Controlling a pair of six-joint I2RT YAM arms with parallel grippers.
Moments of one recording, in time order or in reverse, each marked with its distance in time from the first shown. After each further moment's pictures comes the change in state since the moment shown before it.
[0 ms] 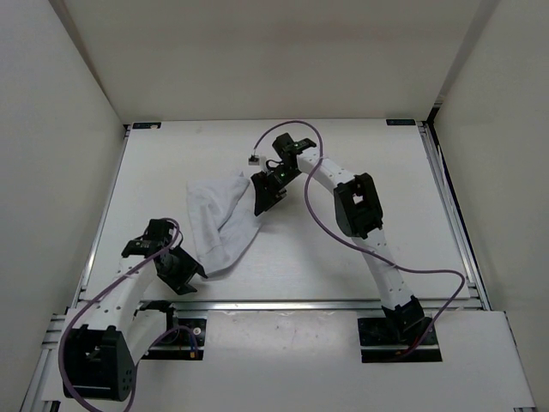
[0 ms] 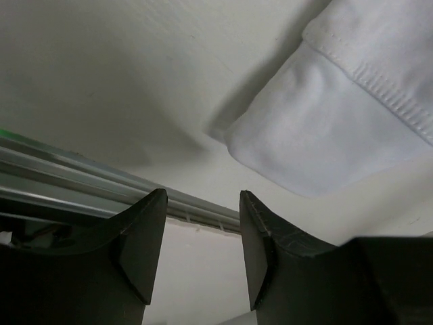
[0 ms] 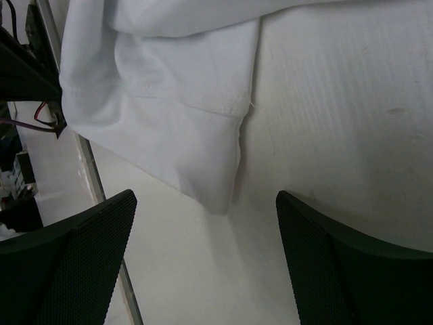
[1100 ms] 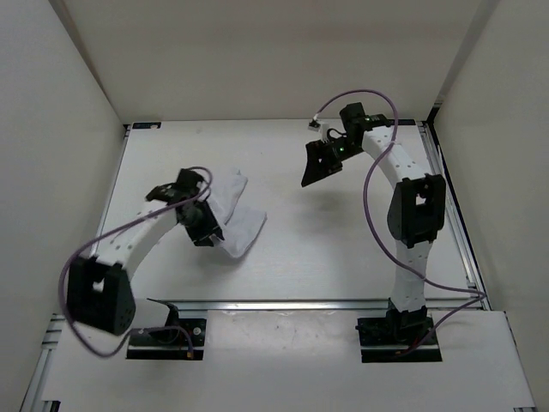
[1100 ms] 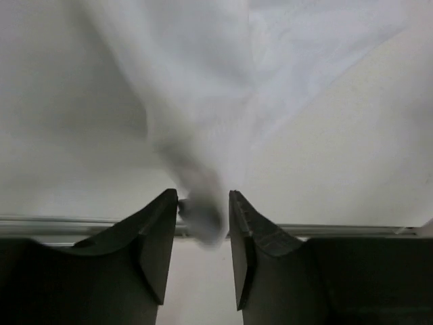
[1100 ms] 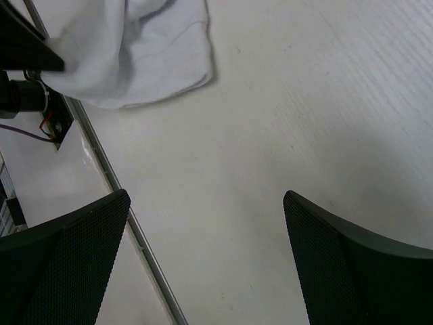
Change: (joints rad) left arm -0.307 0.523 0.513 0.061 -0.049 0.182; right arm -0.307 -0.489 -0.341 -0.027 0.081 -0.045
